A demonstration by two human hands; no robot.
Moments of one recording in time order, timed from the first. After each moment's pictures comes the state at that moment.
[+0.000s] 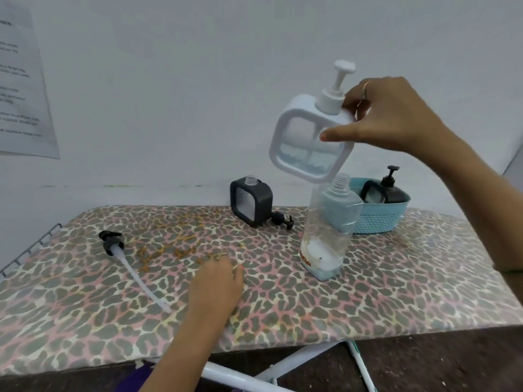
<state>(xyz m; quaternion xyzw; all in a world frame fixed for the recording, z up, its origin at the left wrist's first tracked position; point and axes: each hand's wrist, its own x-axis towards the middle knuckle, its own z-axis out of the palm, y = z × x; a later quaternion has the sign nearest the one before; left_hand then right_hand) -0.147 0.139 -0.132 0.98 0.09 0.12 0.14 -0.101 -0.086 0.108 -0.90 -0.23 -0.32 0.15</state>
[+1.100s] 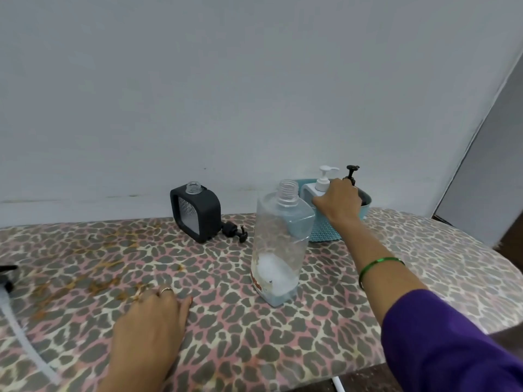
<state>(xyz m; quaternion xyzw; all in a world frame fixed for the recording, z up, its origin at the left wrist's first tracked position) -0.128 0.110 -0.137 0.99 0.08 0.09 -0.01 0.056 -0.180 -0.072 -0.95 0.14 -0.24 0.16</state>
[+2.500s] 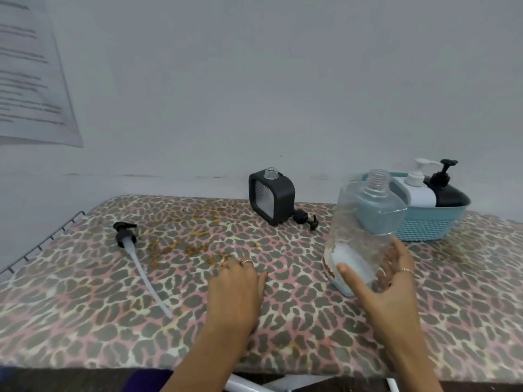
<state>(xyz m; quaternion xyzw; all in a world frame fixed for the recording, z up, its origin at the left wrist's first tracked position) -0.132 0.112 -0.137 0.99 0.11 0.05 -0.06 -0.132 -0.085 -0.133 -0.75 -0.02 -0.17 0.63</state>
